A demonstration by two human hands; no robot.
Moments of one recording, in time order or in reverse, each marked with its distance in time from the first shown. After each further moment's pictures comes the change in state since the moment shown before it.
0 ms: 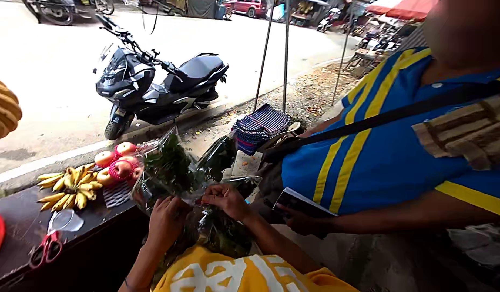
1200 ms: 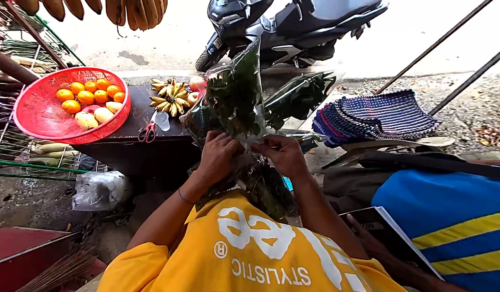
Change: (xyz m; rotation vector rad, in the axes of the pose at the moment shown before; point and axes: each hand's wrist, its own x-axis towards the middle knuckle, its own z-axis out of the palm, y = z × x) left_hand -0.034 -0.027 -0.040 0.219 0.133 -0.015; right_hand 0.044 0.010 0.053 -0.330 -0.161 -0.031
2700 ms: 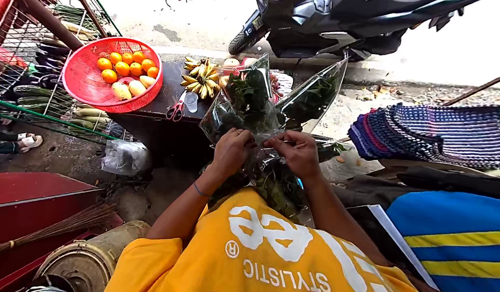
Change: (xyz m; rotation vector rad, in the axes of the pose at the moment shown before) left_hand -0.033 -0.007 -0.015 -0.053 -0.068 -0.402; right_hand 0.011 0.009 0.046 0.179 -0.079 -0.084
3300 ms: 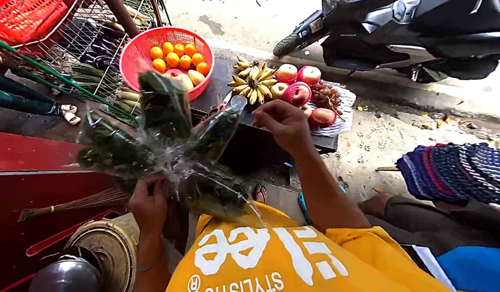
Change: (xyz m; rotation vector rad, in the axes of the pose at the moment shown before) left_hand -0.202 -0.078 -0.178 0.411 0.677 -0.640; right_hand 0.119 -0.032 0.170 0.022 -0.387 -0.264
